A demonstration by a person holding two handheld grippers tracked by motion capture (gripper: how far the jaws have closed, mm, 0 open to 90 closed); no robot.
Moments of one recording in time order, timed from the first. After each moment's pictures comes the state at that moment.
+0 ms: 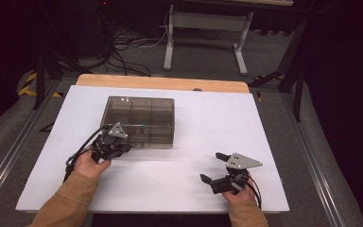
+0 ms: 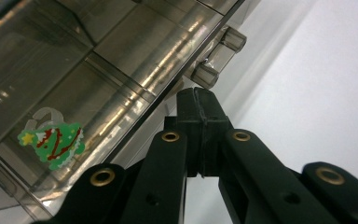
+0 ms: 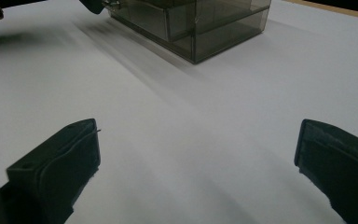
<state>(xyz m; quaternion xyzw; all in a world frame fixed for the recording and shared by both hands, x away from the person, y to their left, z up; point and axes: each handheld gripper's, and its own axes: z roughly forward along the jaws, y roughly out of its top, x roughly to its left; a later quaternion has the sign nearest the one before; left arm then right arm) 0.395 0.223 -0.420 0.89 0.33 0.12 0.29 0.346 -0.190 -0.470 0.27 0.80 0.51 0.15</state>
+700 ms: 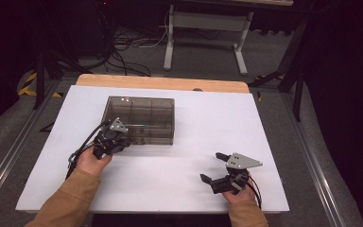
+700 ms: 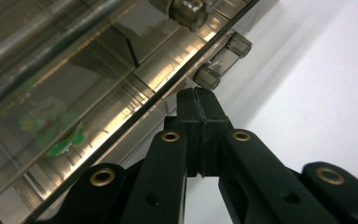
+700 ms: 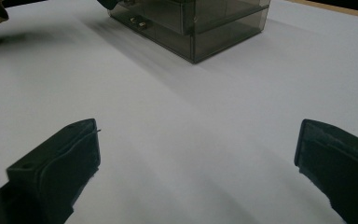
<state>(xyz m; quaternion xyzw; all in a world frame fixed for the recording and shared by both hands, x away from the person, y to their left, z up) 0.407 0.221 -0.421 0.87 0.36 0.13 0.30 0.346 -0.191 -0.470 0.27 0.80 0.51 0.15</state>
